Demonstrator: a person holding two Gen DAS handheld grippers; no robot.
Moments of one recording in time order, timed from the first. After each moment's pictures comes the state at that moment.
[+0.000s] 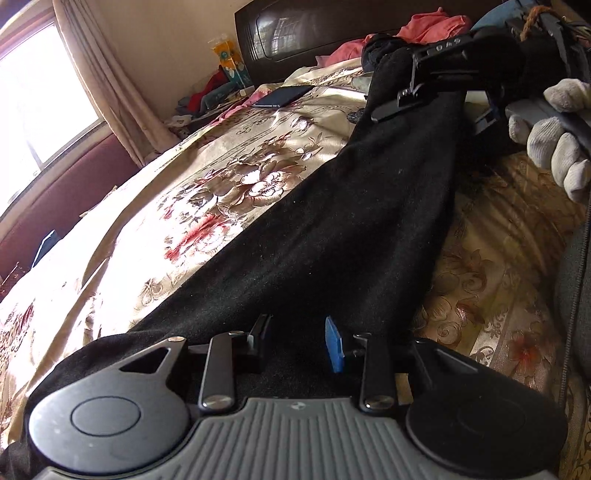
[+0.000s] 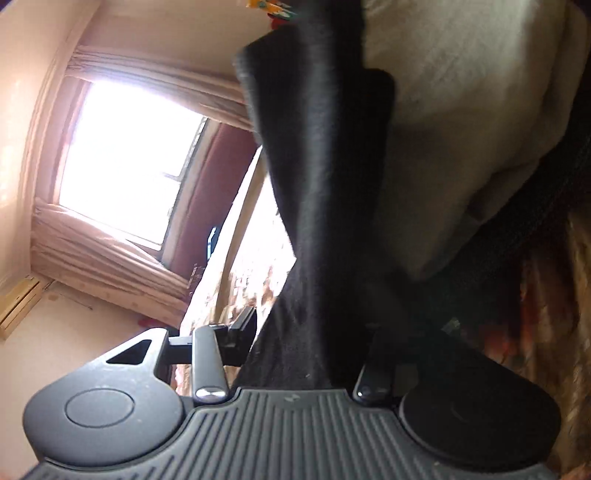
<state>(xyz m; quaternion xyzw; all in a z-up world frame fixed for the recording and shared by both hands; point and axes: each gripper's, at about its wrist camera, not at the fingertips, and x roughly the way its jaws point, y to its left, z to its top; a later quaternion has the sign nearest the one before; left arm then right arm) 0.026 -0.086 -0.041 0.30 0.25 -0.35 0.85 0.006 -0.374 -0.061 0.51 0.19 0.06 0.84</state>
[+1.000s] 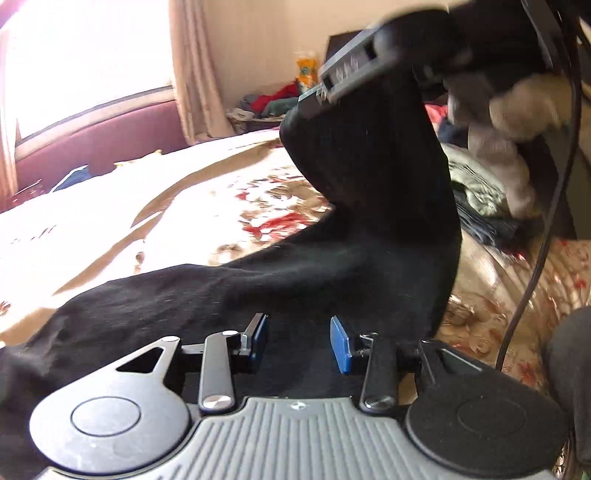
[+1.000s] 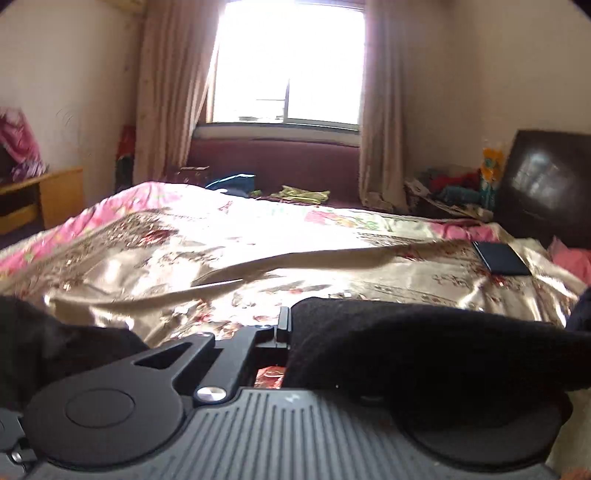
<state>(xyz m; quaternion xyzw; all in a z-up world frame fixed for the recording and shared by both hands) 0.045 0.029 -0.013 0.11 0.26 -0.31 0.91 0.104 -0.083 0.065 -0.14 0.20 0.09 0.97</state>
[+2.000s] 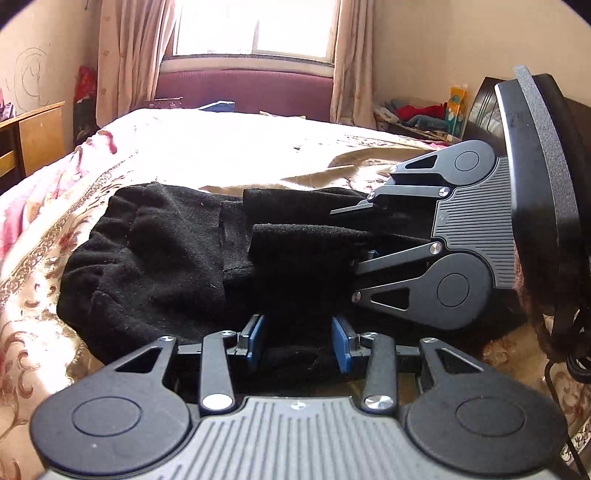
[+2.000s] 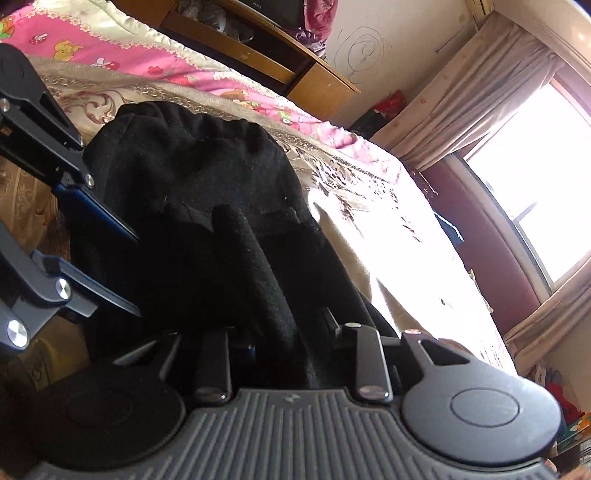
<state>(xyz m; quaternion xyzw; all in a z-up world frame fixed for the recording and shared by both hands) -0.001 0.236 -0.046 -0.02 0.31 -0.14 0.94 0.062 0.140 -0.040 -0.43 0.18 0.30 0.83</state>
